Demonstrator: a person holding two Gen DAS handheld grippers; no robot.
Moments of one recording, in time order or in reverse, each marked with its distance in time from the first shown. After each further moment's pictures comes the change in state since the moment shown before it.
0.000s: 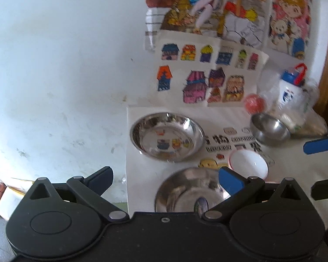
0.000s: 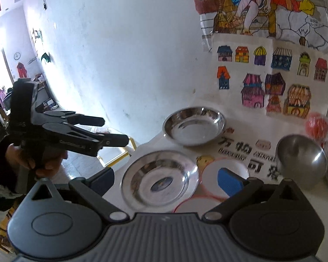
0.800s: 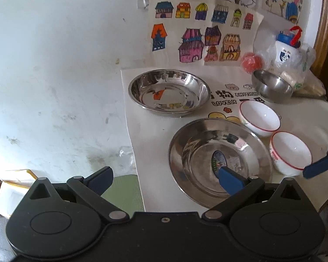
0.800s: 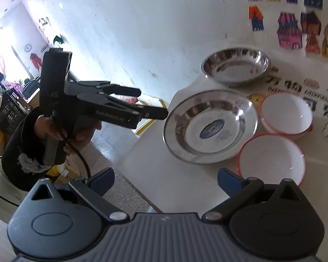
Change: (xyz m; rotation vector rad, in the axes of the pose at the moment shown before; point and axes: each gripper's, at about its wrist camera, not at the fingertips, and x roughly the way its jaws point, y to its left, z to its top) left arm 0.036 0.032 -0.039 0.074 0.147 -0.065; right arm 0.054 0.038 -0.046 0.115 0.215 0.167
